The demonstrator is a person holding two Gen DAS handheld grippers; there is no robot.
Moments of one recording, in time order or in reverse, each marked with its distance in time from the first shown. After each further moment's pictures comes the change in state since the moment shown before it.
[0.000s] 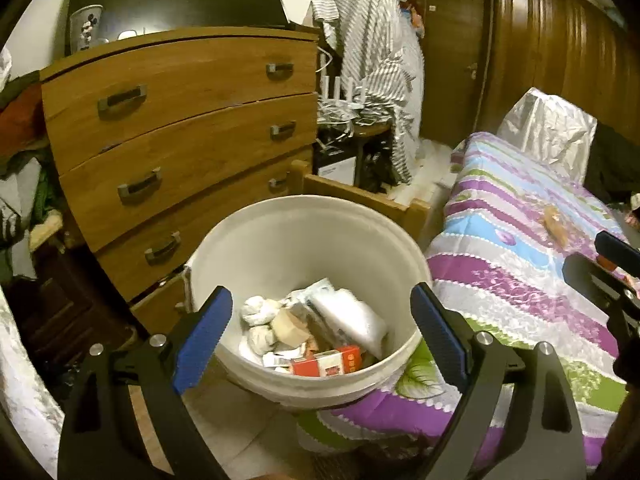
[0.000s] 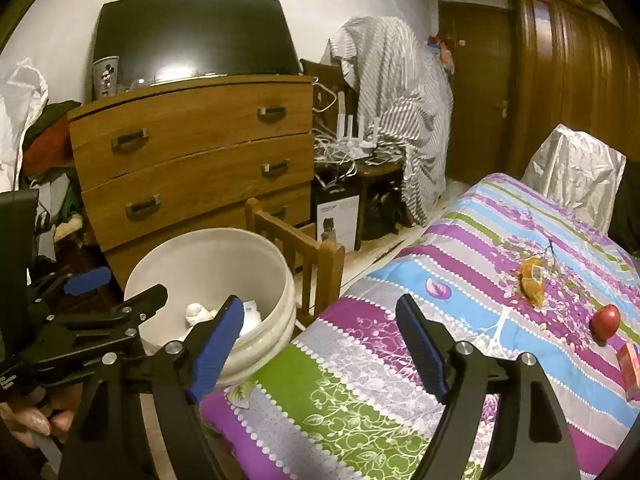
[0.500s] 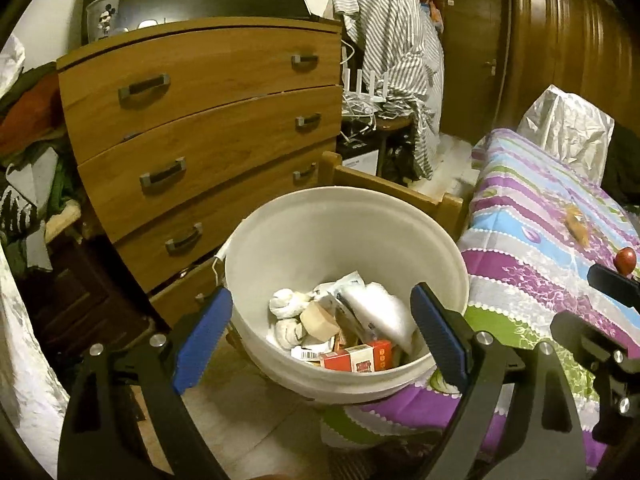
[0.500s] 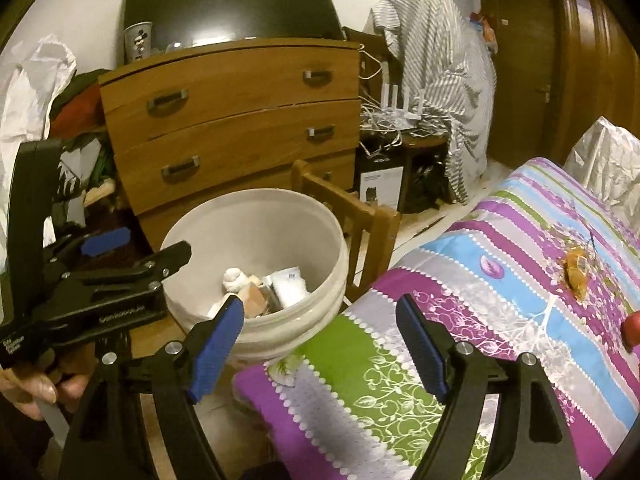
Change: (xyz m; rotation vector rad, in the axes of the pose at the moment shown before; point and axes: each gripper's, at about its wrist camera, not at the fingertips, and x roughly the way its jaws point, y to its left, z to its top) left arm 0.005 0.023 0.000 -0.019 0.033 0.049; right arm 0.023 0.033 -0.012 -0.056 0.099 0.120
